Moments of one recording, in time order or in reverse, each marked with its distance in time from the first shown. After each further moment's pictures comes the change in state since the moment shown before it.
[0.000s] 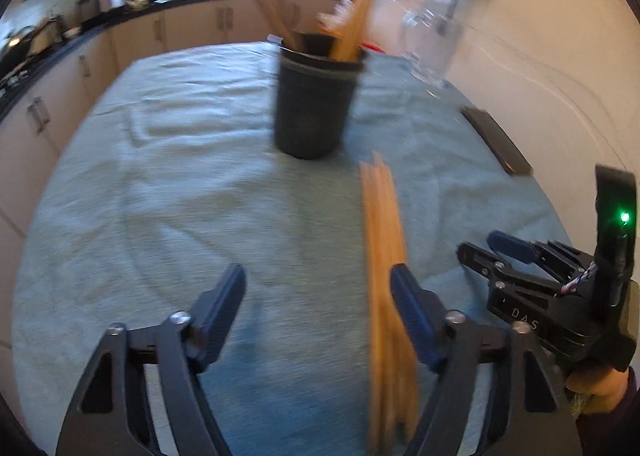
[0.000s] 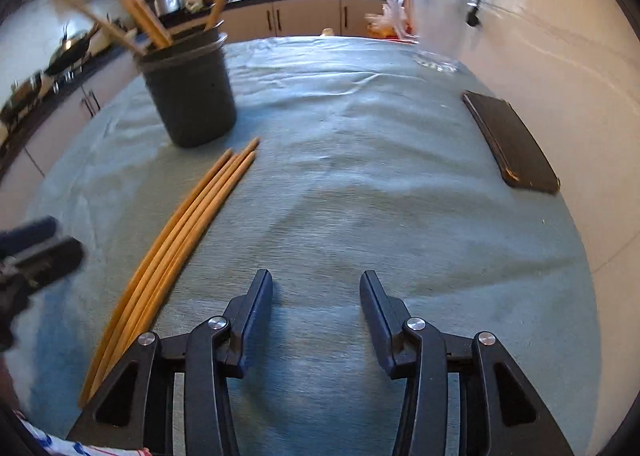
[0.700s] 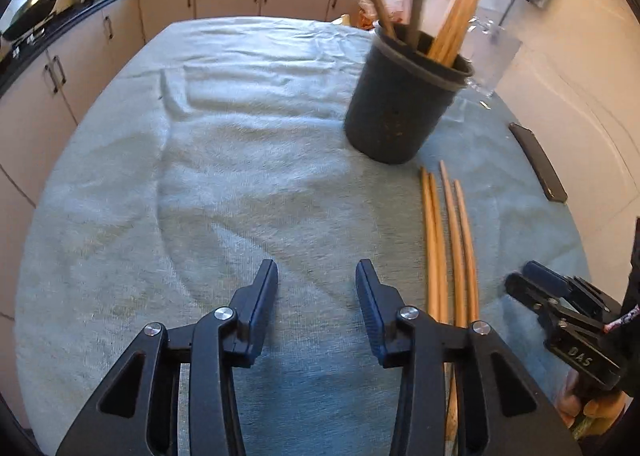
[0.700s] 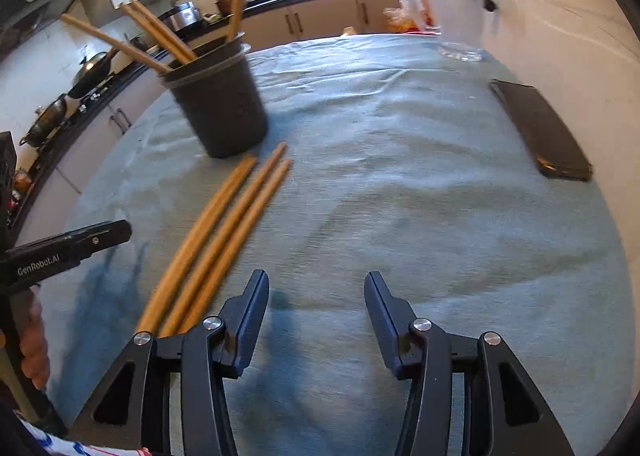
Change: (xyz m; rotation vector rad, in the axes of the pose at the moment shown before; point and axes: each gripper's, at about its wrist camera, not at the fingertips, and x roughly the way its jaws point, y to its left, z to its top) left arm 0.011 0.056 0.016 -0.120 0.051 0.048; right arm 0.002 0.012 0.007 0.030 0.008 0.151
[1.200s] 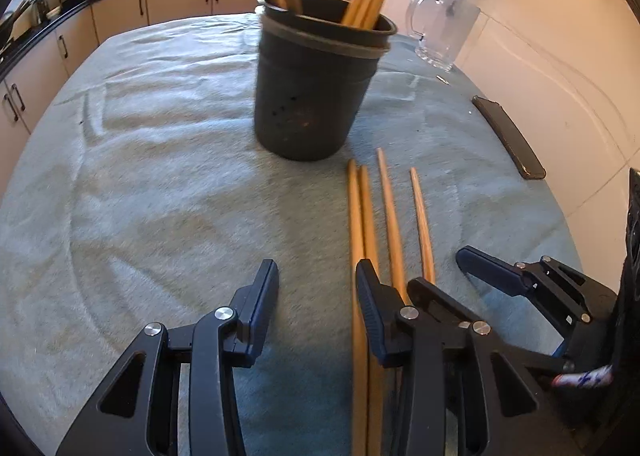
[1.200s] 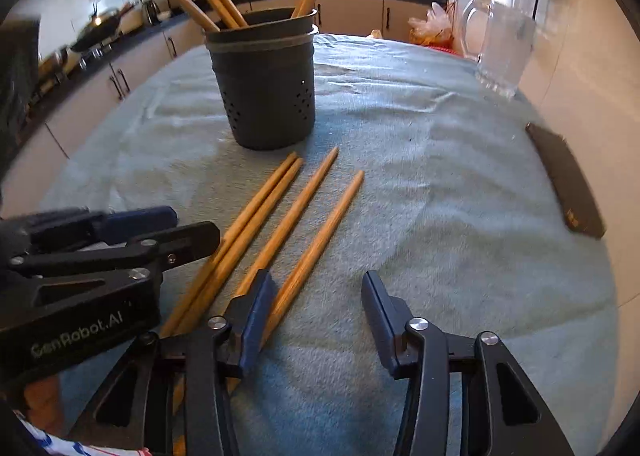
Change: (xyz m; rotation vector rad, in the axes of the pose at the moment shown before) left arm 0.031 -0.046 0.010 0.103 0.035 -0.080; right arm 0.025 0.050 0.011 -0.157 0.029 -0.127
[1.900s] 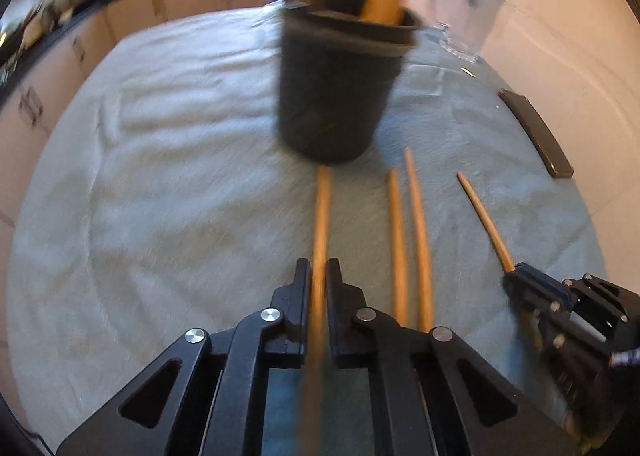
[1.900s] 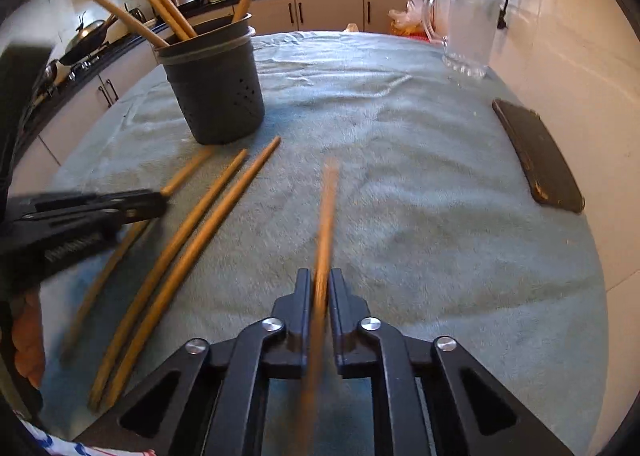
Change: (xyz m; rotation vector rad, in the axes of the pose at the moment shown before) left arm 0.002 0.010 0.006 -0.037 0.044 0.096; right arm -0.015 -0.053 -0.018 0.070 0.015 0.032
